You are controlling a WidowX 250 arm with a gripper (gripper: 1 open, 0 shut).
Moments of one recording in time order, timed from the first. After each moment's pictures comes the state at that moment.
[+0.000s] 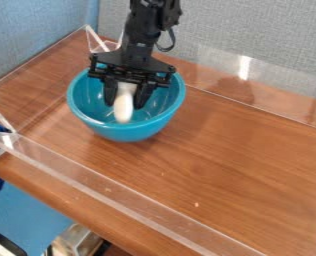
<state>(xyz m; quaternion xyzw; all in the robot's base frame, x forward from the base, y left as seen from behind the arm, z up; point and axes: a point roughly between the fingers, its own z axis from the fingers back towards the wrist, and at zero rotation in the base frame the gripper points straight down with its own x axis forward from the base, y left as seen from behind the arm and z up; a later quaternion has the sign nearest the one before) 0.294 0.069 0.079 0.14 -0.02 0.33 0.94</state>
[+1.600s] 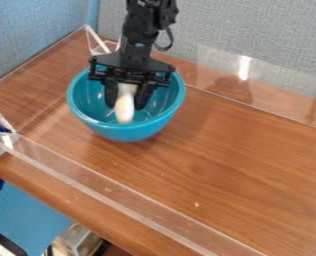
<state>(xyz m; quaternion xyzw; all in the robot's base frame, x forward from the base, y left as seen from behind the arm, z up) 0.295 0.070 0.076 0.12 -0.02 0.34 0.93</state>
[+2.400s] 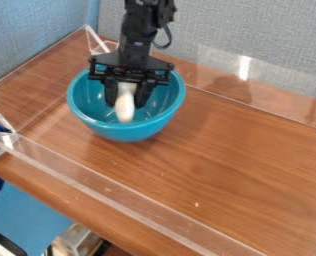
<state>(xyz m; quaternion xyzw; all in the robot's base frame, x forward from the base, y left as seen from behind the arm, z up) 0.298 0.073 0.073 0.12 -0.02 0.35 0.93</state>
